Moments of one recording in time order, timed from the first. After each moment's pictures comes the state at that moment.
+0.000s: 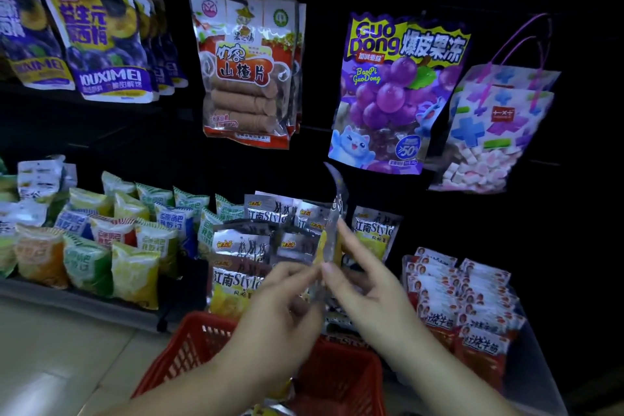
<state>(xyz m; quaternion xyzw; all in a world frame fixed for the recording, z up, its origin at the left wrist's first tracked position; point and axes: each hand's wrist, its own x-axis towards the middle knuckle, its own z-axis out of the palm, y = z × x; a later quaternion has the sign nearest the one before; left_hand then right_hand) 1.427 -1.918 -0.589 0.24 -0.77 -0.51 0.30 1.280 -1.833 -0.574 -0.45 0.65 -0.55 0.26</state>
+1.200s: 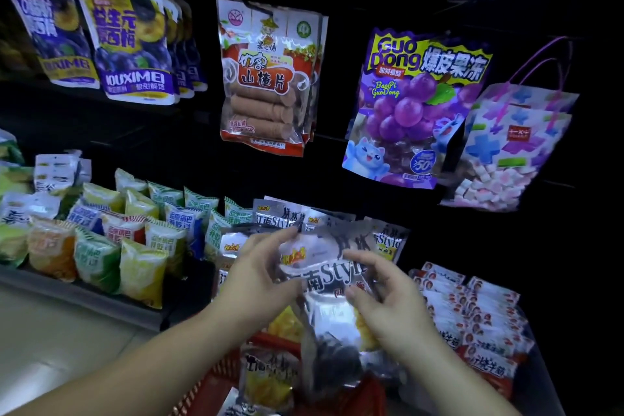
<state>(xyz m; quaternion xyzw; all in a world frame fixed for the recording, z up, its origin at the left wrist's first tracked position) 1.436 -1.974 -0.573 0.31 -0.77 -0.46 0.30 1.268 -1.837 -0.574 -0.40 0.69 -0.54 0.29</state>
